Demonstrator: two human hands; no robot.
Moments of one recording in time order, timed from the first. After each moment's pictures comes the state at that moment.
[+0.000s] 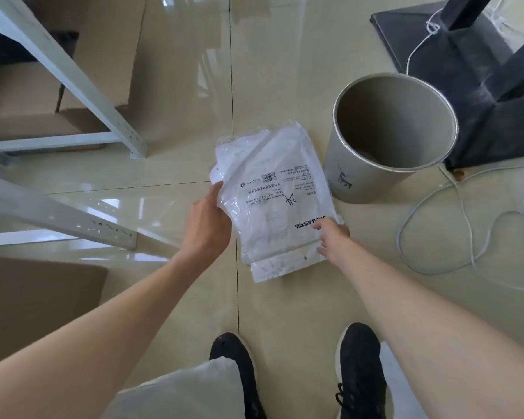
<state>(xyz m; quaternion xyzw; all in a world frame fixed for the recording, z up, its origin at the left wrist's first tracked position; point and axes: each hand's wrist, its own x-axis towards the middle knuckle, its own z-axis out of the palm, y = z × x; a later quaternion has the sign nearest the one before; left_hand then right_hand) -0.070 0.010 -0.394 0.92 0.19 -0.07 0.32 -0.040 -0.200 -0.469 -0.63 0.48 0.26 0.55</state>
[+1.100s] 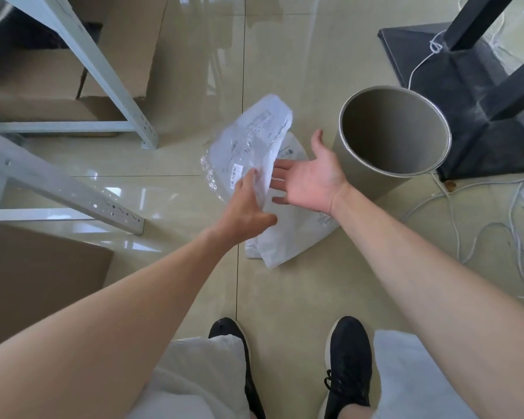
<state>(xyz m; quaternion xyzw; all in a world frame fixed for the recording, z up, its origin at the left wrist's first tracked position) -0.069 -0.018 -0.368 0.88 0.10 -0.17 0.42 0.013 -0.162 -0.370 -0.35 0.13 0.51 0.77</state>
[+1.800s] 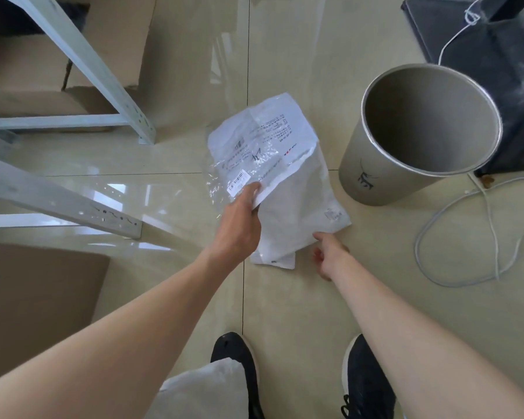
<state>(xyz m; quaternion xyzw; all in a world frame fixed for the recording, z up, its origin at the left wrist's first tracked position) -0.062 -0.004 -0.431 0.91 0.14 -0.11 0.37 -0.048 -0.178 -0.537 -0.53 0.54 0.25 0.61</state>
